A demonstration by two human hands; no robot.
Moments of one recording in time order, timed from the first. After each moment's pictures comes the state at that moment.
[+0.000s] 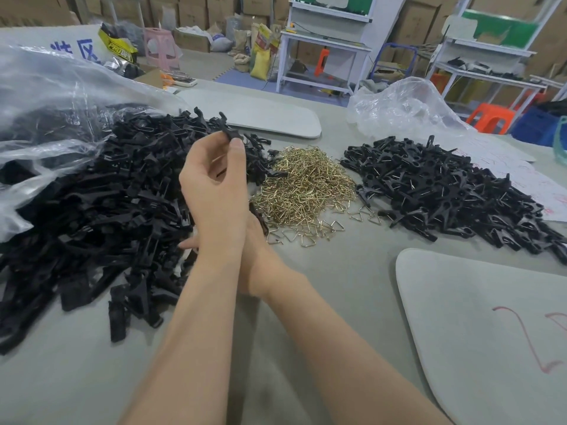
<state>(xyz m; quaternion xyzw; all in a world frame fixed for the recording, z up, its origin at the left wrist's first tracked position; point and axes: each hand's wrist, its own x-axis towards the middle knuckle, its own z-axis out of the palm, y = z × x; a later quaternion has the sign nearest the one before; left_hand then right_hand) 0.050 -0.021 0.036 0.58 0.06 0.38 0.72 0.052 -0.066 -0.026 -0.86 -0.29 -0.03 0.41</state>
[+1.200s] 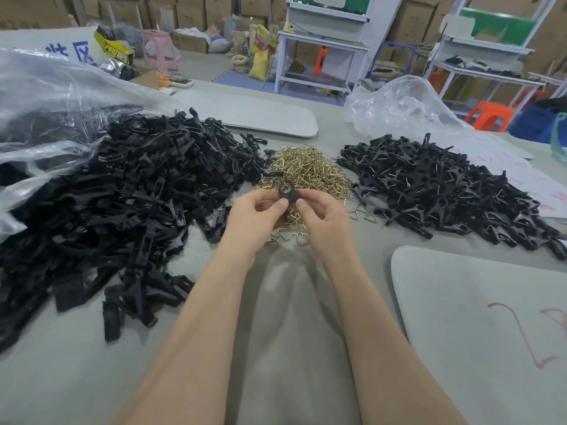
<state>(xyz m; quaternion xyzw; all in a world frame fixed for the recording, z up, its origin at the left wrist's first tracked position) 0.069 -0.041 -0.011 0.67 0.05 0.05 0.74 0.068 -0.158 -0.013 -0.74 -0.04 -0.12 0.66</state>
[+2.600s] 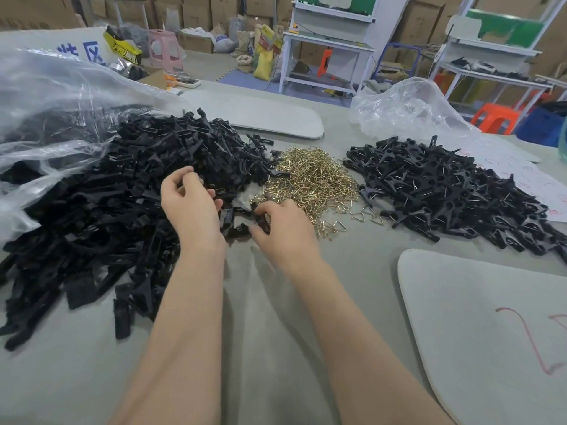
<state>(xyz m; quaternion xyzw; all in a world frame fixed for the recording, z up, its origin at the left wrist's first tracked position) 0.067 0.007 0.007 0.47 0.25 0.30 0.80 0.066 -0.106 -0.016 -0.96 -0.11 -0.08 0.24</state>
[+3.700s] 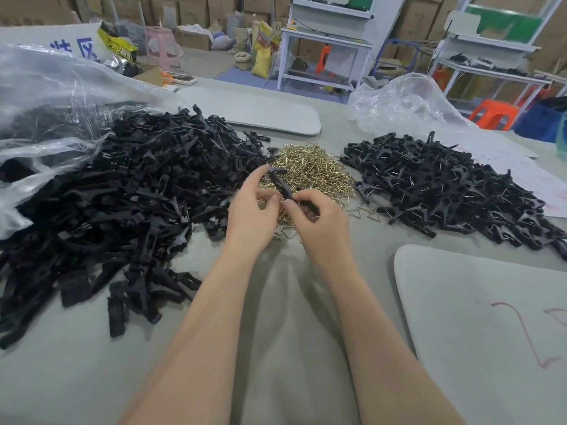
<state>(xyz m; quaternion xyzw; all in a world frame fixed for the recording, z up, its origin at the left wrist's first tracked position) 0.067 -0.038 -0.008 0.77 0.02 0.13 0.63 0.061 -0.150 -0.016 -0.82 -0.08 -0.18 0.54</state>
